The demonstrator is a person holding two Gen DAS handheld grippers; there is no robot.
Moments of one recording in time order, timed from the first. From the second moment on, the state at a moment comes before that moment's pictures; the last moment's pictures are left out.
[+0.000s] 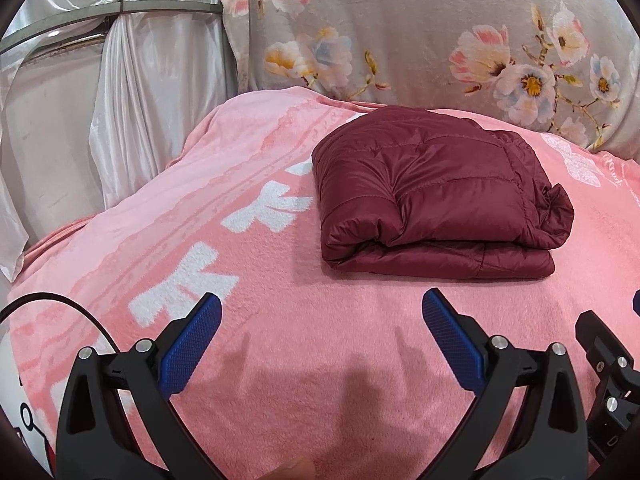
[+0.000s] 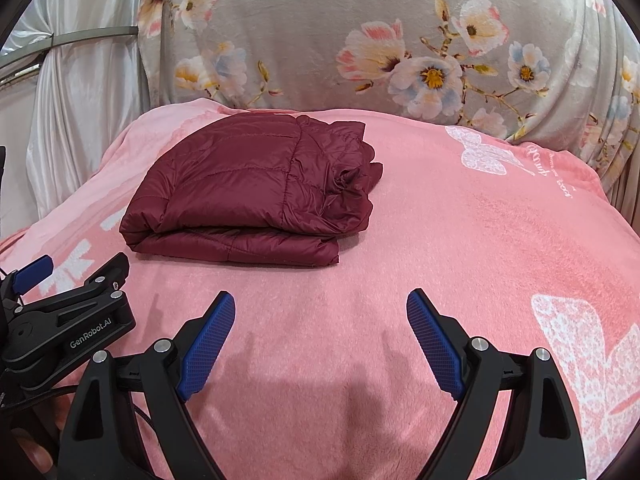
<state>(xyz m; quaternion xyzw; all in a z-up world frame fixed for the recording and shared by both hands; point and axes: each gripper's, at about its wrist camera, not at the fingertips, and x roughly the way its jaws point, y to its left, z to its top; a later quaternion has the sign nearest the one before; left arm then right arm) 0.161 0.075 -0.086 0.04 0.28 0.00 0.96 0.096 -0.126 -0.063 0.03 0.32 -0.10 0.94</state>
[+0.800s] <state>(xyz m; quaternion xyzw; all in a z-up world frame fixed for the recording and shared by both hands) 0.160 0.074 -0.083 0.04 0.28 0.00 0.96 0.096 -0.125 -0.063 0.02 0.32 -0.10 0.94</state>
